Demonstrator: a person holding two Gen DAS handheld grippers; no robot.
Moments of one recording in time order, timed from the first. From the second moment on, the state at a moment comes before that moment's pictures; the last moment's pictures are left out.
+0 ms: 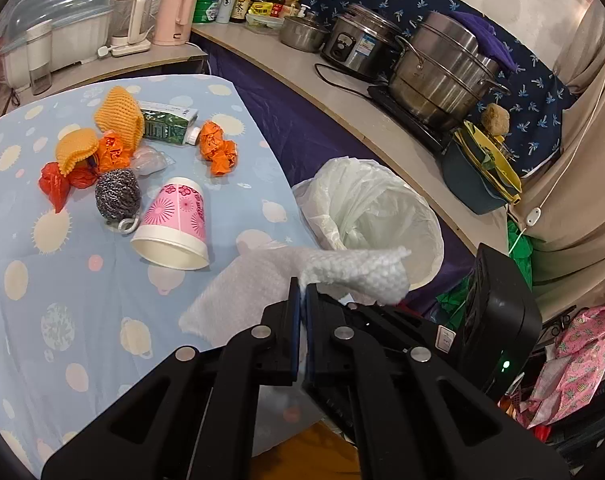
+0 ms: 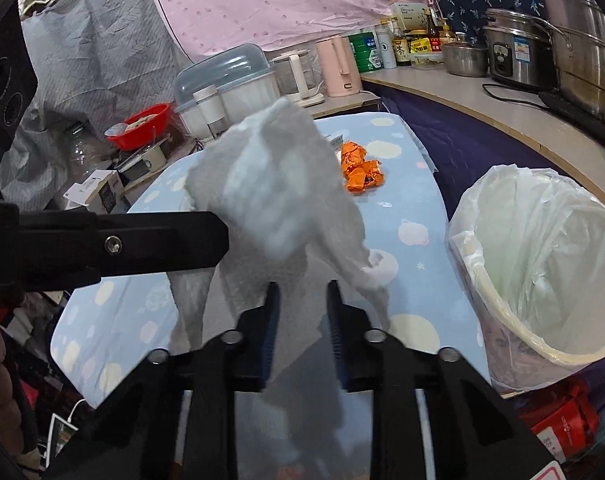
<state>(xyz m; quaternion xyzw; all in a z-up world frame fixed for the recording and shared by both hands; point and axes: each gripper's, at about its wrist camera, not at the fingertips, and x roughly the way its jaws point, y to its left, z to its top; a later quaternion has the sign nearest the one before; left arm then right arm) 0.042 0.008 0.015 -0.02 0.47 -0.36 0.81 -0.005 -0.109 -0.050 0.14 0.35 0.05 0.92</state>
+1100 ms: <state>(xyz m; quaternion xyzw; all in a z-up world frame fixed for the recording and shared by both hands) 0.055 0.005 -0.010 0.00 0.49 -0.32 0.81 -0.021 -0.127 -0.013 0.16 0.30 0.08 0.94</state>
